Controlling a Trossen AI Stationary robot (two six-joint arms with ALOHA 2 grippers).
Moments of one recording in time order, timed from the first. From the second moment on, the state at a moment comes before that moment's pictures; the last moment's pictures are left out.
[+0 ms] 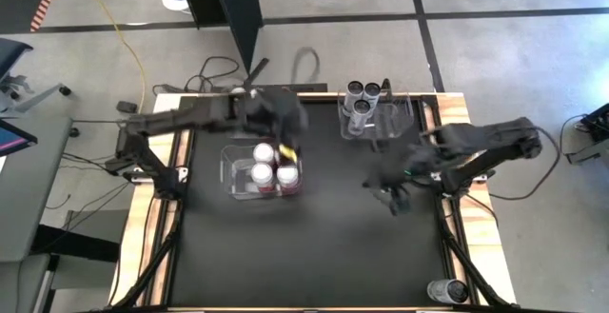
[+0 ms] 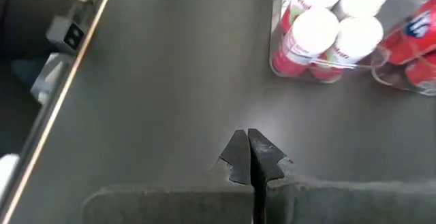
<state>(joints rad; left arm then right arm) 0.10 1.64 1.86 -0.81 -0.11 0.20 0.28 1.33 1.56 -1.16 0.09 -0.01</state>
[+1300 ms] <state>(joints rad) -0.25 2.60 2.09 0.47 0.22 0.08 0.97 1.39 1.56 -1.35 0.57 0.89</state>
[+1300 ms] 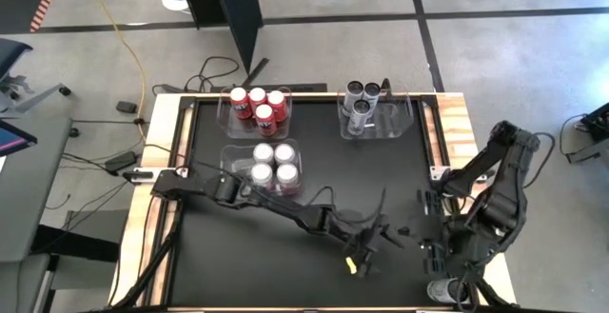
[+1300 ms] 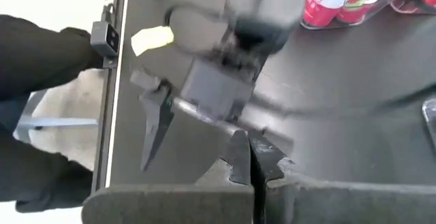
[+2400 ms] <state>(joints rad) -0.24 2.74 2.34 0.32 0.21 -0.04 1.09 1.46 1.56 -1.29 -0.01 1.51</state>
